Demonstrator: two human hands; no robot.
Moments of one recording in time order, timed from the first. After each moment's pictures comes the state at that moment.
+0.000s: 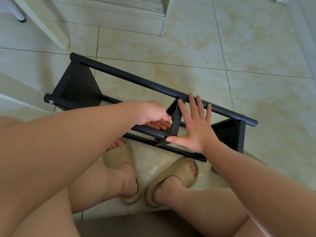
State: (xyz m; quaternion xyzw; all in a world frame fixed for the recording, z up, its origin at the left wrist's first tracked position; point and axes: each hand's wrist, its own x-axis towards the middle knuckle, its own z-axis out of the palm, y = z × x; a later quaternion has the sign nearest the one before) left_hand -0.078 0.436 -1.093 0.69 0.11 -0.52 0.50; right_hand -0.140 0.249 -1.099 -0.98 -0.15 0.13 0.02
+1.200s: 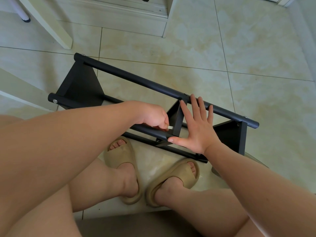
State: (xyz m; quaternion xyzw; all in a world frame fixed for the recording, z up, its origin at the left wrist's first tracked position) left_hand -0.076 0.449 -1.090 0.81 -0.14 -0.49 0.28; right_hand -0.141 0.251 -1.095 -0.98 -0.15 0.14 0.01
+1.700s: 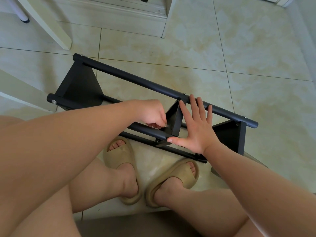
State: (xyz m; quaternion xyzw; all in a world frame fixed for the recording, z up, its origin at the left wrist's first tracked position) left_hand -0.068 0.457 -1.093 0.82 -0.16 -0.45 0.31; right_hand -0.140 0.252 -1.095 -0.98 -0.15 0.14 0.01
